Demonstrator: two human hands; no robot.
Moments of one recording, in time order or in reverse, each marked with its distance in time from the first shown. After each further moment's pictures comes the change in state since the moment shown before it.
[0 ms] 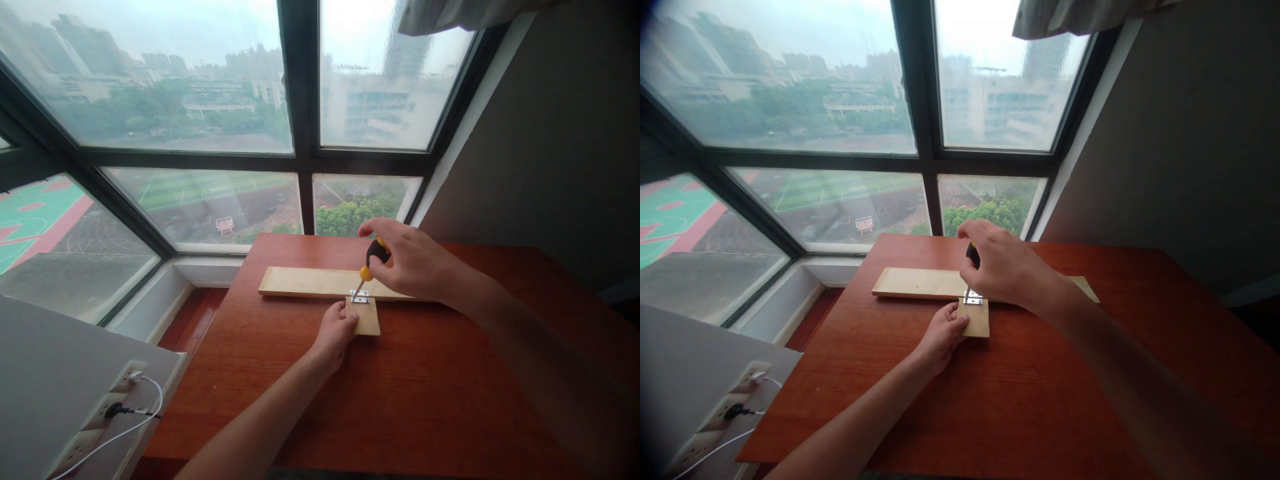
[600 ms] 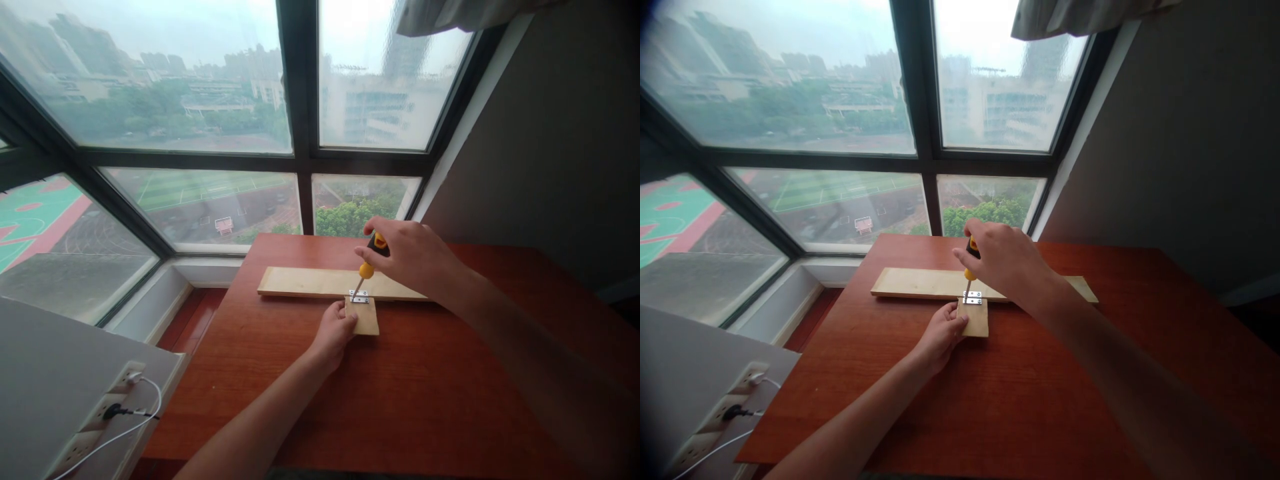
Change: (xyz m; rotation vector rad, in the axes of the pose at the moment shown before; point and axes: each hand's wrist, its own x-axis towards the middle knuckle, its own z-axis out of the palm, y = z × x) left_hand 0.002 -0.001 -0.002 -0.007 0.012 -0.014; right_hand 0.004 -0.004 0.000 -0.192 0.004 0.157
